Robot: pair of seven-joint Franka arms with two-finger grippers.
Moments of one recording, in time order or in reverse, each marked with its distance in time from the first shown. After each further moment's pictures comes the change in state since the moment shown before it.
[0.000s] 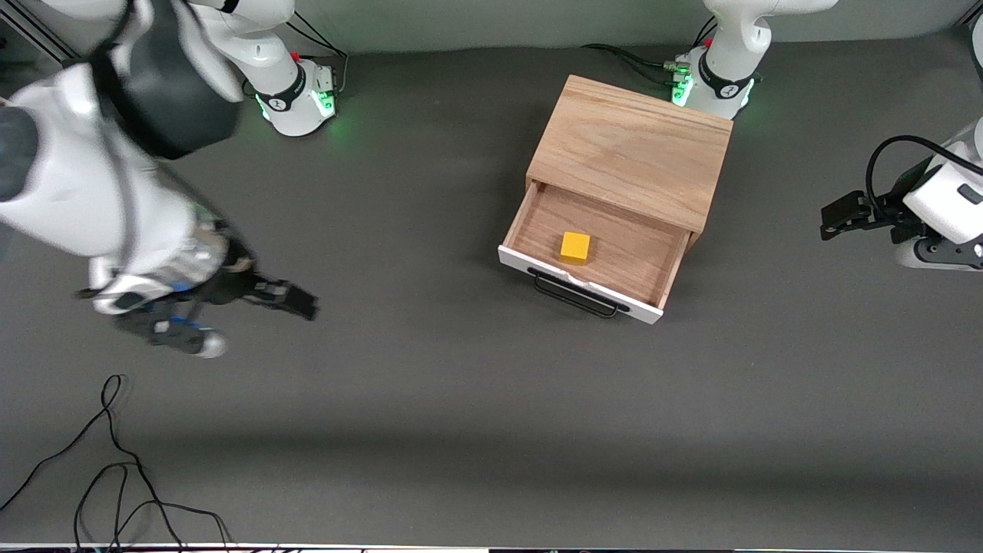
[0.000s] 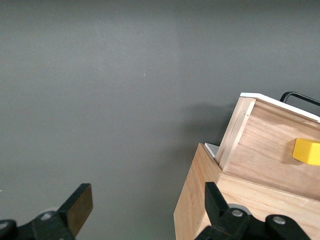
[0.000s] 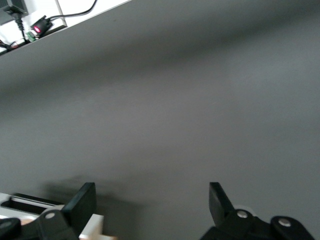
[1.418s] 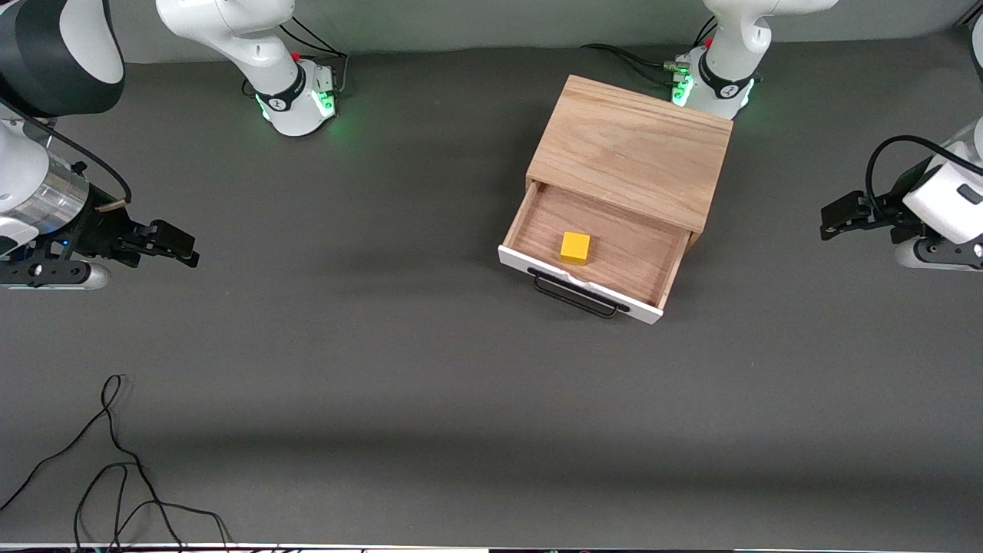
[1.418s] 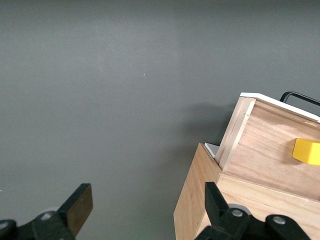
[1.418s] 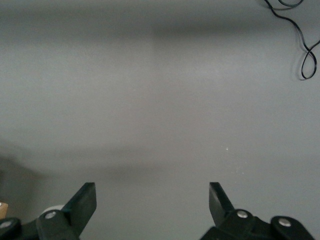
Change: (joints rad) left arm 0.000 0.000 0.000 0.000 0.000 0.000 0.000; right arm 0.001 -0.336 -0.215 -0.468 -0.030 0.077 -0.440
